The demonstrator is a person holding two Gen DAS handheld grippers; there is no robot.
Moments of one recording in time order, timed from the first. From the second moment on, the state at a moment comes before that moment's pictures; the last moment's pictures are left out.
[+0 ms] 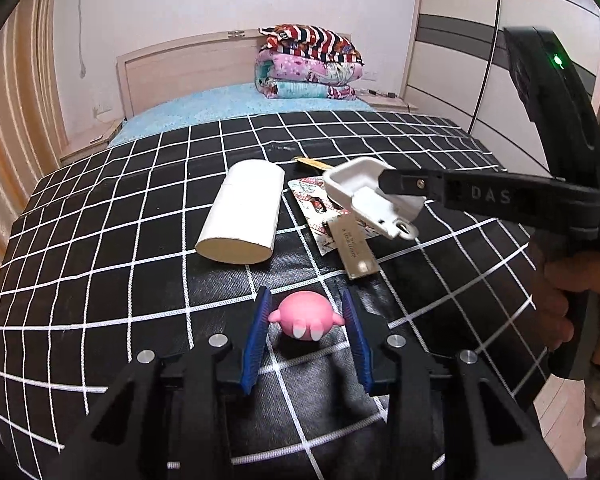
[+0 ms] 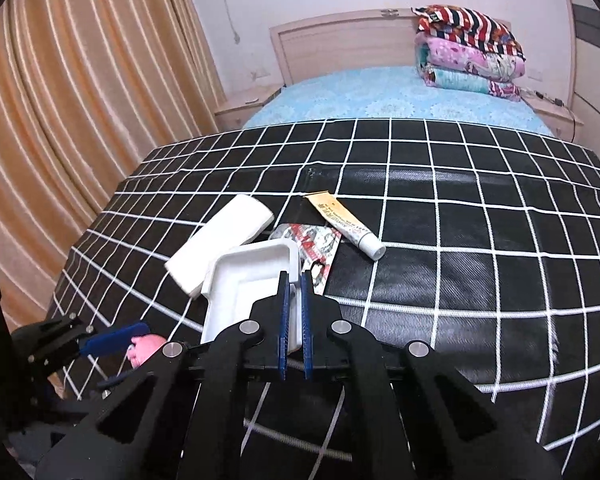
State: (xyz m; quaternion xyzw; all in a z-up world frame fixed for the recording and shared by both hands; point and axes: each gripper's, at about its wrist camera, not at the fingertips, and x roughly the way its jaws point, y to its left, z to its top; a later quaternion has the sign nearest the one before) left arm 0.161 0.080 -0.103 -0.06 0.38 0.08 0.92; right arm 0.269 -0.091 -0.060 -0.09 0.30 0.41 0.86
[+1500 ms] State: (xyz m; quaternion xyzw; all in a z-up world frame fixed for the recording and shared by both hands) left arm 0.024 -0.026 -0.119 -0.05 0.41 -0.03 0.91; right arm 0.109 -0.199 -0.162 -0.18 0.33 0.46 0.81
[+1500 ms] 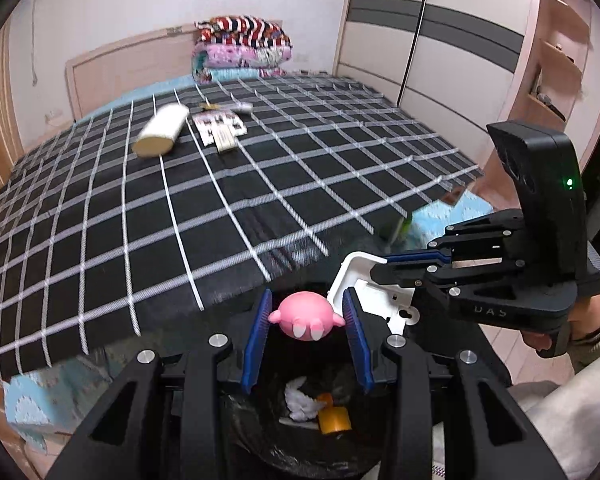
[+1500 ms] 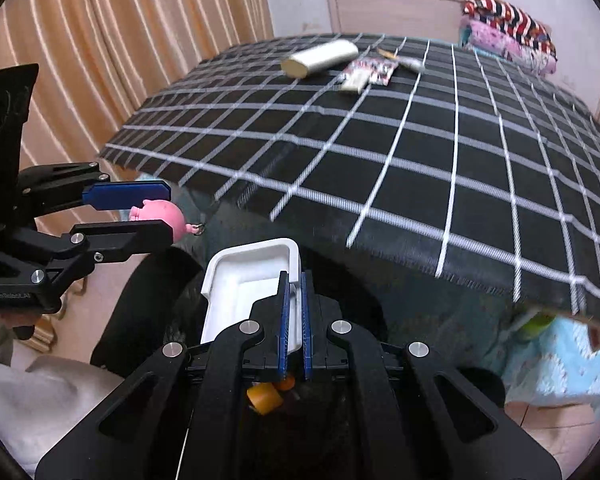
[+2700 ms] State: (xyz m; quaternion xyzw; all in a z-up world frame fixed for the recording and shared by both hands) left arm 0.036 -0.031 -0.264 -0.06 0.56 -0.05 0.82; right arm 0.126 -0.182 -0.265 -0.23 0.44 0.42 0.76
